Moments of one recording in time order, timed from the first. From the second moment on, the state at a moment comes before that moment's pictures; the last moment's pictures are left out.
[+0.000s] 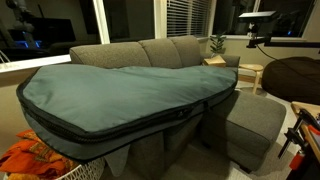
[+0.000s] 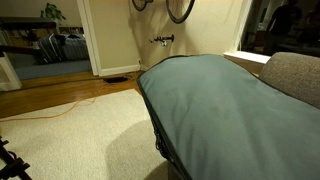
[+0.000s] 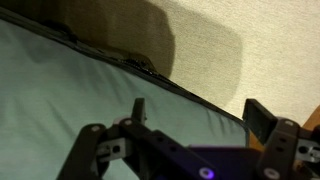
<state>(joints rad) 0.01 -0.52 -0.20 -2.41 0.04 2.01 -0.30</state>
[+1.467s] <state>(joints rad) 0.01 -0.52 -0.19 -2.63 0.04 2.52 -0.30</state>
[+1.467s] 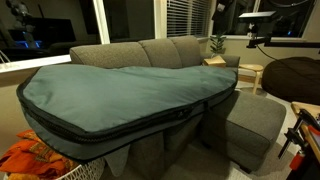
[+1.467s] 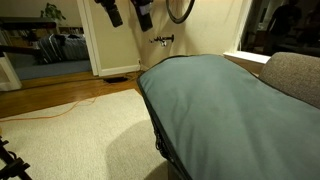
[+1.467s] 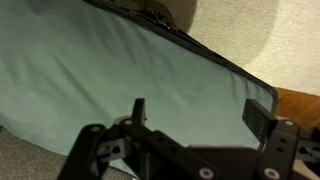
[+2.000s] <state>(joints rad) 0.01 -0.51 -0.19 -2.70 0.04 2.57 -0.30</state>
